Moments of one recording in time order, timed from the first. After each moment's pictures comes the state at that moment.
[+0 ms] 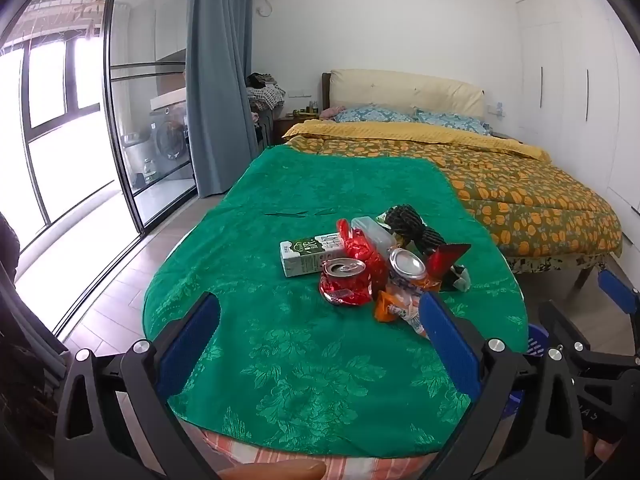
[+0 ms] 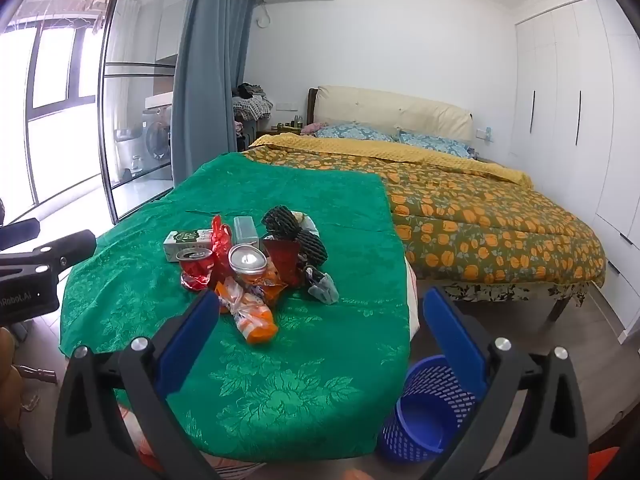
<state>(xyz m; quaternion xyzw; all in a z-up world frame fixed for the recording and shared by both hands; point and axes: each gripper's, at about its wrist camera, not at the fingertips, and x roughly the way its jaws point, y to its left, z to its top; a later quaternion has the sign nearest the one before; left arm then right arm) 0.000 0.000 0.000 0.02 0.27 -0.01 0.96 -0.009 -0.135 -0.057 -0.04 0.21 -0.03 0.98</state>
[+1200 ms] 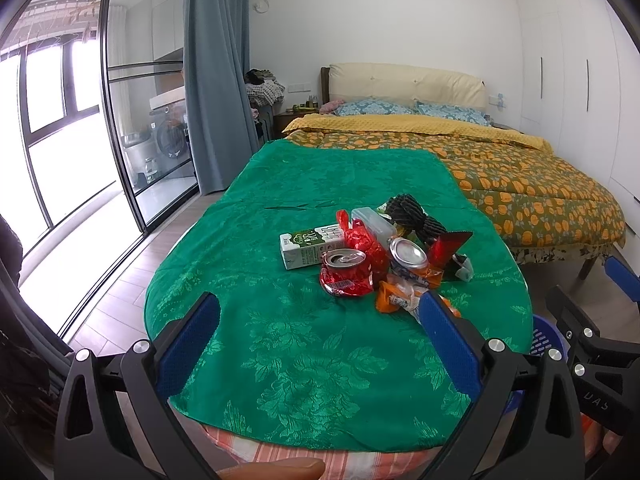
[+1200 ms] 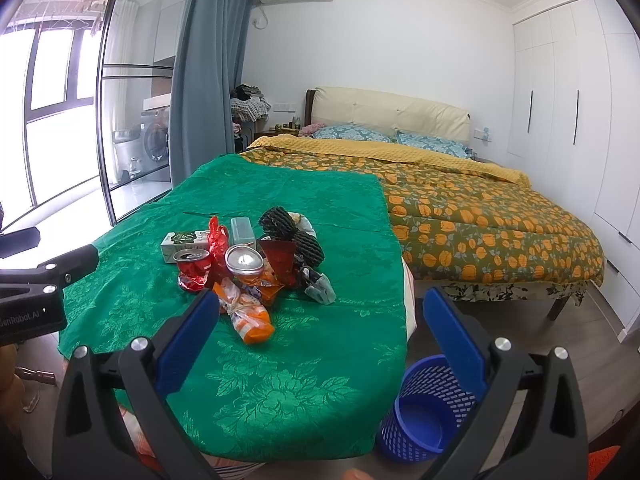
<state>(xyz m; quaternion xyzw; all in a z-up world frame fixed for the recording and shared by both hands) 0.006 0.004 -0.036 0.03 0.28 0.00 0.96 -0.010 -0.138 -0.057 -0.04 0.21 -0.03 0.98</state>
